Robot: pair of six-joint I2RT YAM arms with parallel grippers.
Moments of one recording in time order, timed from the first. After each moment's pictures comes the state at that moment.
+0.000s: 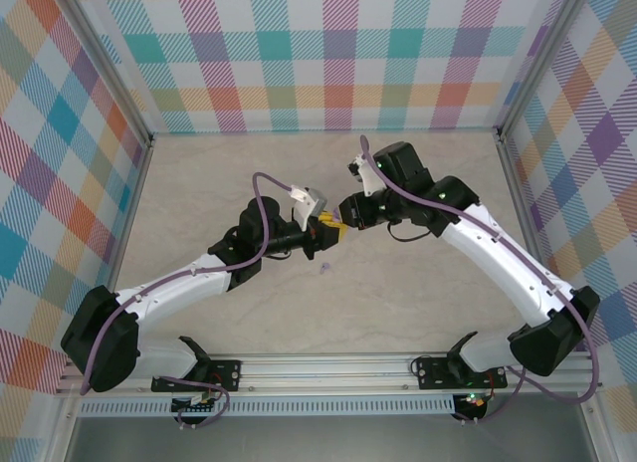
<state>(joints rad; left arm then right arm) -0.73 1.30 0.80 0.28 0.44 -0.21 0.68 1.37 1.47 -0.90 -0.26 0.31</state>
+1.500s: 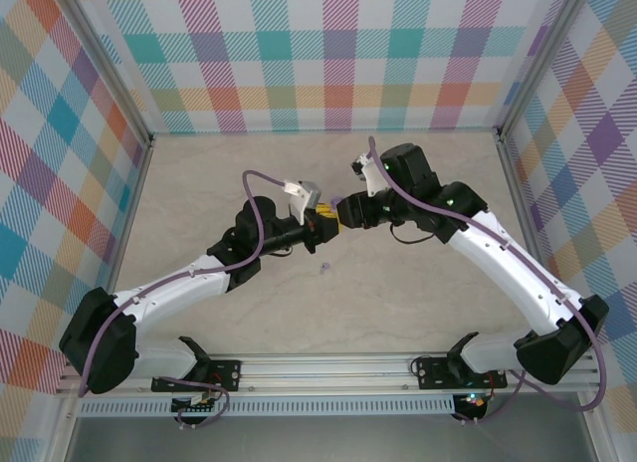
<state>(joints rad) -0.73 1.29 0.80 0.36 0.38 -0.31 0.68 1.32 1.44 -0.84 -0.30 0.31</state>
